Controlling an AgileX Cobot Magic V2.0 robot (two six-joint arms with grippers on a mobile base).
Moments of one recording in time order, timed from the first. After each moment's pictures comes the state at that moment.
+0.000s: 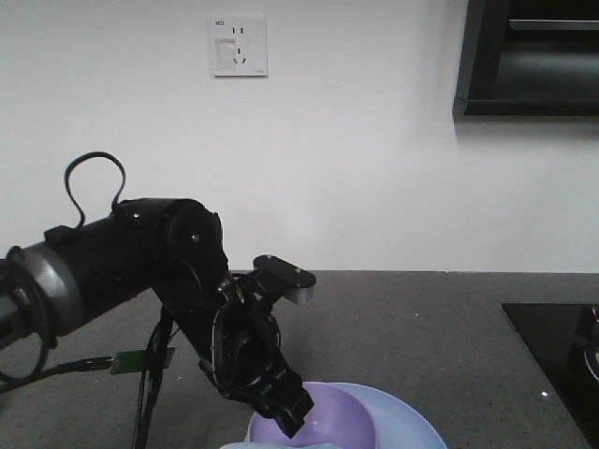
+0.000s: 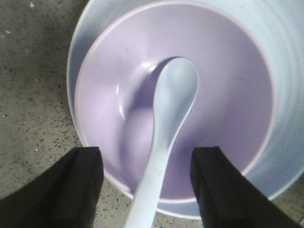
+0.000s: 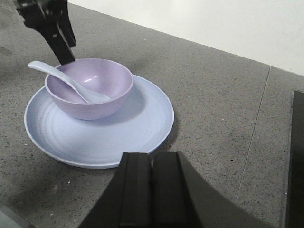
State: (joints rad) left arm -0.60 1.88 -1.78 -0.25 1.24 0.29; right arm 0.40 0.31 -0.45 0.02 0.59 -0.14
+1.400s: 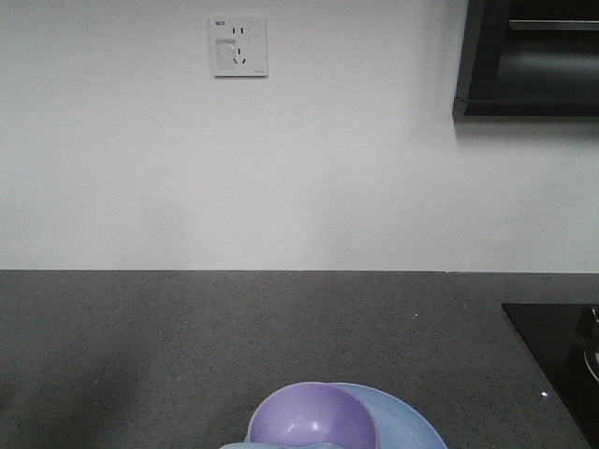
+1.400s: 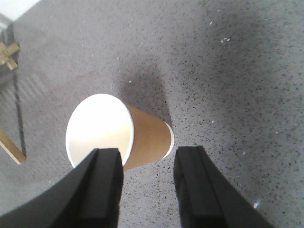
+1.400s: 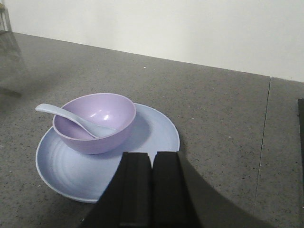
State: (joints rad) left arm -0.38 1.19 -1.22 0.52 1.19 -0.07; right arm 0.40 0.31 -0.45 0.02 0.50 -0.01
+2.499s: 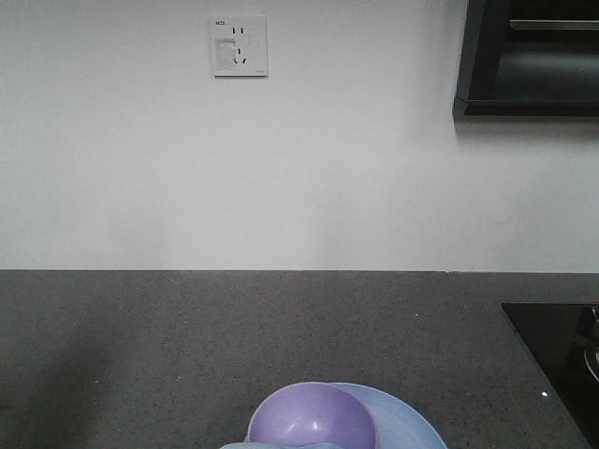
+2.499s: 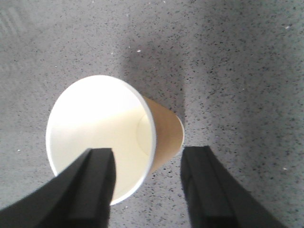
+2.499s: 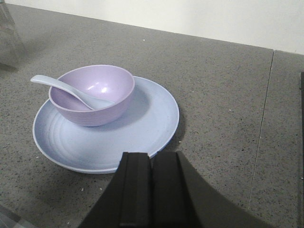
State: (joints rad) left arm -0.16 1.36 -1.22 0.45 1.10 -0.13; right arm 0.40 0.31 -0.45 0.02 0.59 -0.01
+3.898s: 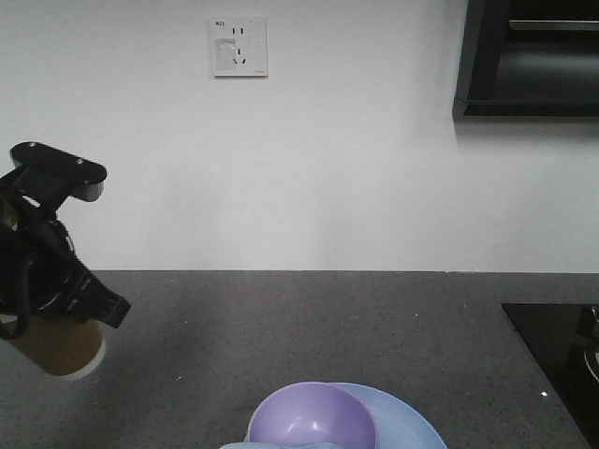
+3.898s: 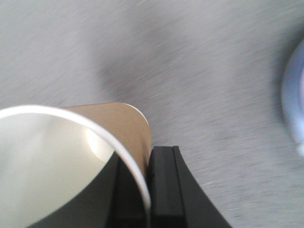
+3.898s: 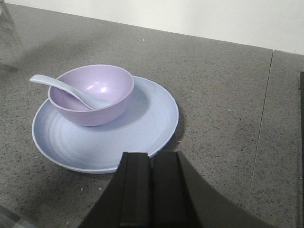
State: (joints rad) left arm -0.42 1.46 -1.59 0.16 1.22 -0.02; right arm 0.40 0.31 -0.45 0.02 0.59 -0.01
